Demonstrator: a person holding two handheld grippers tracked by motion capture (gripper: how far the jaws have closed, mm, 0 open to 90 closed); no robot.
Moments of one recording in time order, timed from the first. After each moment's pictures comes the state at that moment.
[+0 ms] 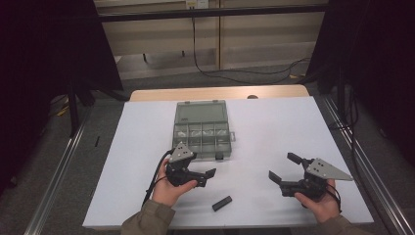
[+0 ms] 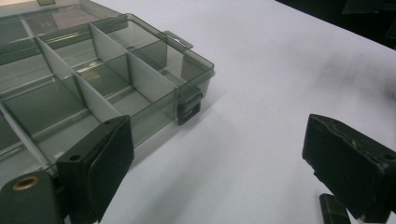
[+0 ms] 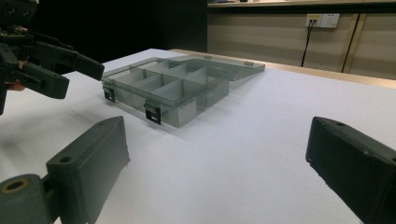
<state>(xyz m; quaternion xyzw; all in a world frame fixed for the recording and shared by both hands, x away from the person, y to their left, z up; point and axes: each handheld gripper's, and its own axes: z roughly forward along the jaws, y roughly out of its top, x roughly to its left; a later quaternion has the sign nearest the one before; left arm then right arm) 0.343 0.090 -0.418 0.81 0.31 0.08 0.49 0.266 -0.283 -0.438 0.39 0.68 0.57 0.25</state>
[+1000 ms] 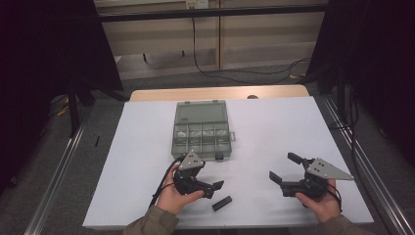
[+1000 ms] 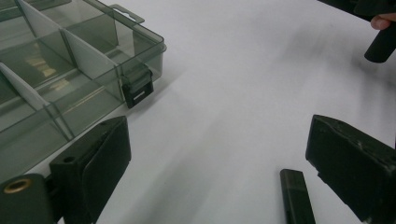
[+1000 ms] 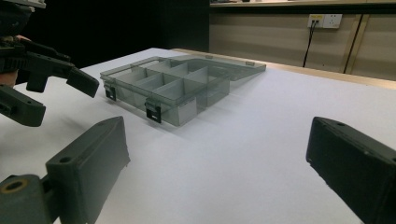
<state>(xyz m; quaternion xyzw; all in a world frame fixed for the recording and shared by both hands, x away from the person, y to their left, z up) 0.324 0.073 -0.424 0.84 0.27 0.05 0.46 0.267 -0.284 -0.438 0.38 0.68 0.57 0.25</state>
